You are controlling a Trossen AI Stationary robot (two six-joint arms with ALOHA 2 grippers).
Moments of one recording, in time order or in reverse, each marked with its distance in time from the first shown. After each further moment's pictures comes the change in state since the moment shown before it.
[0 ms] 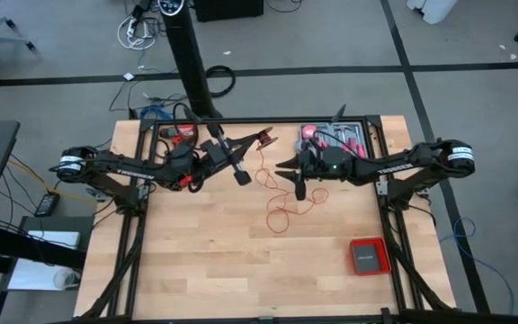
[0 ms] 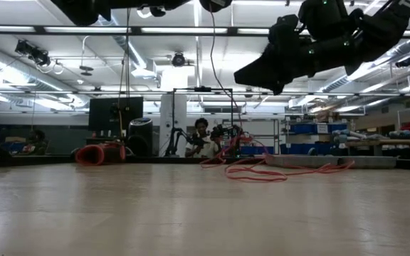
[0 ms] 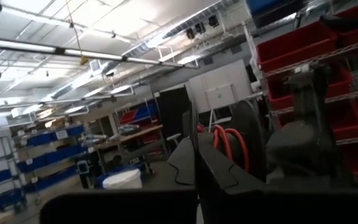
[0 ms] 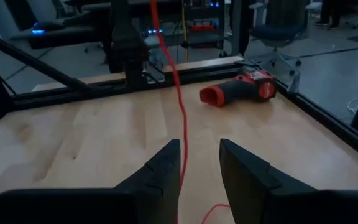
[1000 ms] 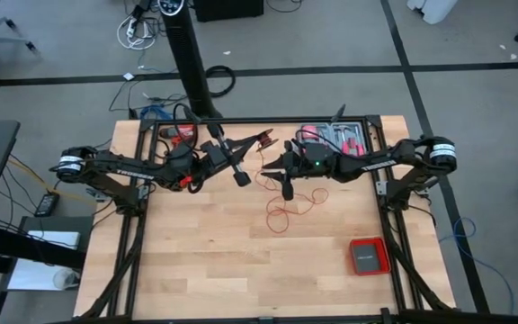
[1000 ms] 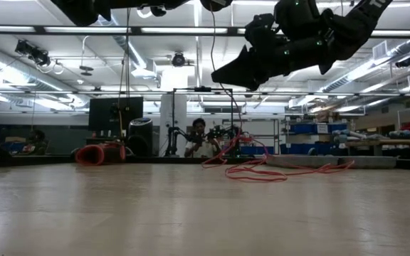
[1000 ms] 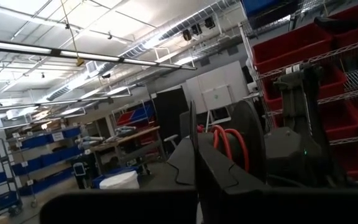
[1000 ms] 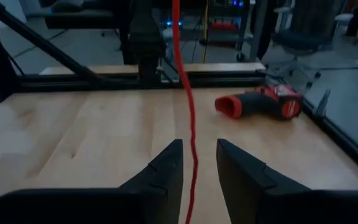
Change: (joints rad) left arm 0.000 0.000 0.000 -0.002 0.011 0.000; right arm 0.000 0.161 0.179 -0.046 -0.073 -0.119
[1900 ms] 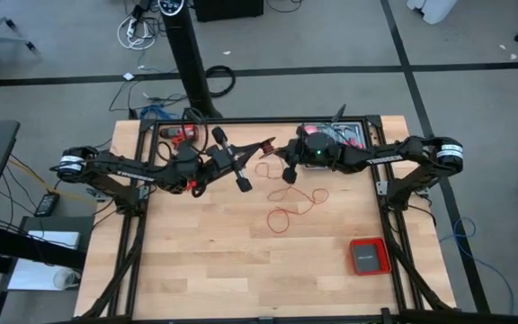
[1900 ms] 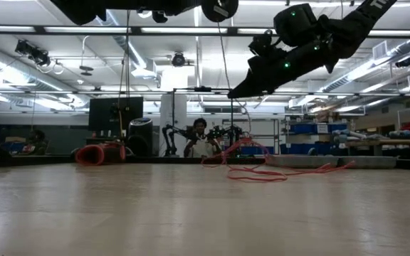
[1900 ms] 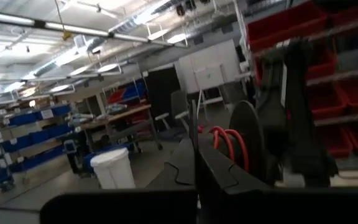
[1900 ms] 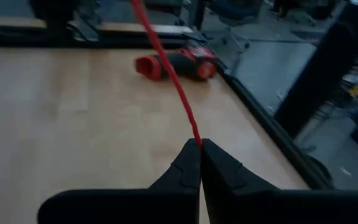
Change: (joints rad) left arm -0.040 0.001 -0.001 -0.108 -0.046 -0.061; right arm -0.116 -0.063 -0.001 -0.188 0.188 -0.113
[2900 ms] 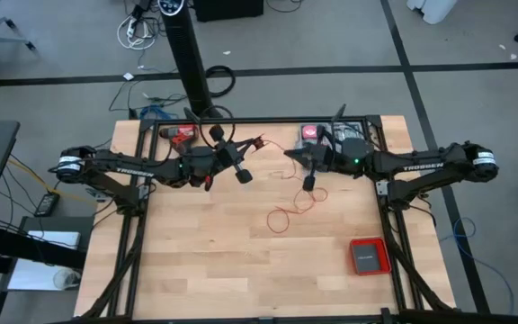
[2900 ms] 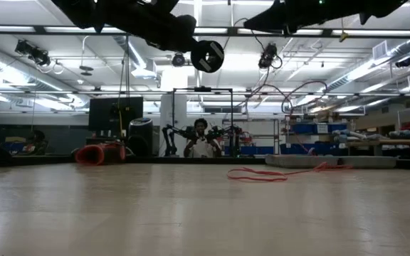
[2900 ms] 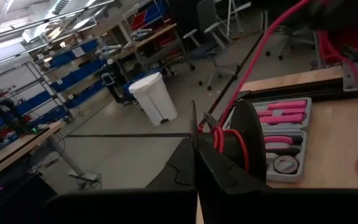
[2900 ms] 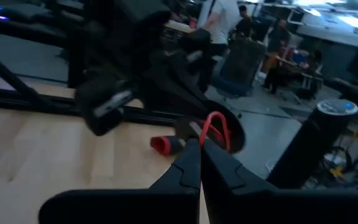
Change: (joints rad) left arm 0.082 -0.010 0.001 -0.365 -0.163 0.009; right arm 0.208 -0.364 -0.001 -0.090 0.122 -0.125
